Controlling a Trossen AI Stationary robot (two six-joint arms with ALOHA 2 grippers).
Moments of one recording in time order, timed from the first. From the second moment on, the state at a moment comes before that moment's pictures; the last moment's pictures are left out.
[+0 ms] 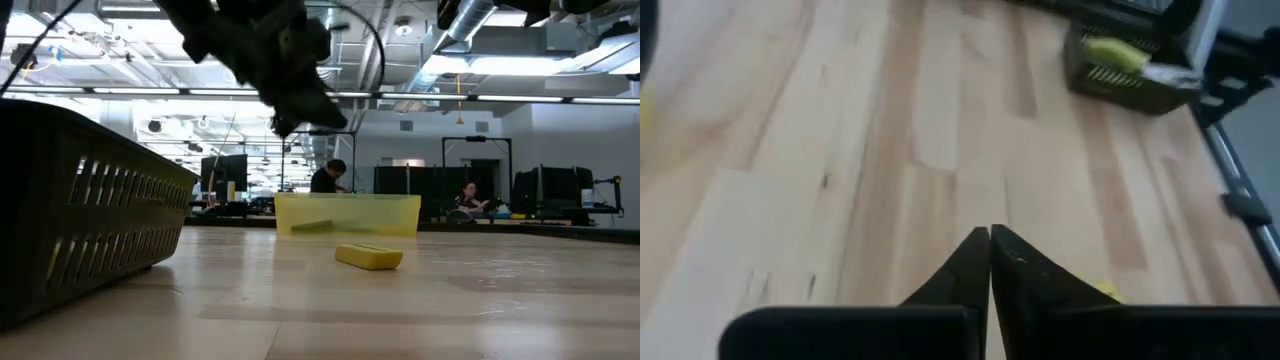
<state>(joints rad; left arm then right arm) 0.01 1.64 1.00 0.01 0.15 -0.20 -0.63 0.97 0.84 0.45 -0.78 0.58</state>
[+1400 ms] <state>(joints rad) -0.07 2.03 1.26 -0.10 0.44 0.05 -0.63 0.97 0.84 0.36 -0.78 0.60</state>
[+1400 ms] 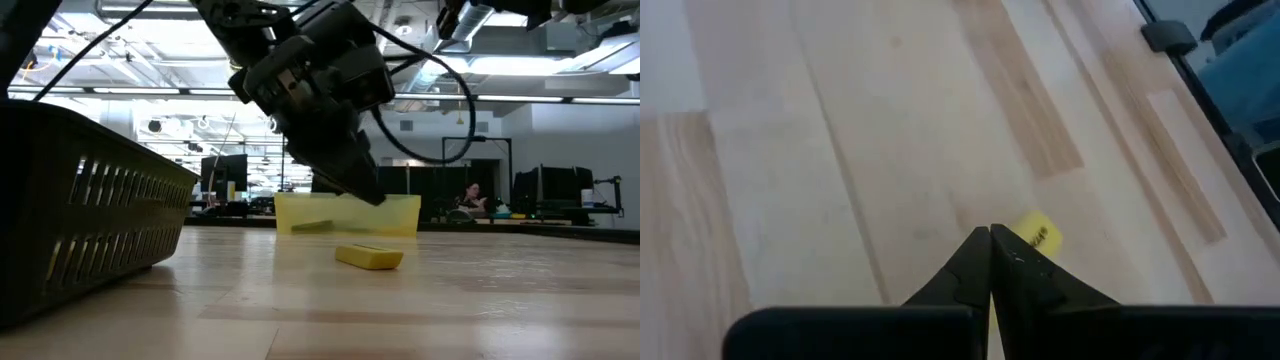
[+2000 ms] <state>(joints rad) -0.09 2.05 1.26 -0.16 0.44 0.12 -0.63 0.97 0.84 0.31 -0.78 0.56</state>
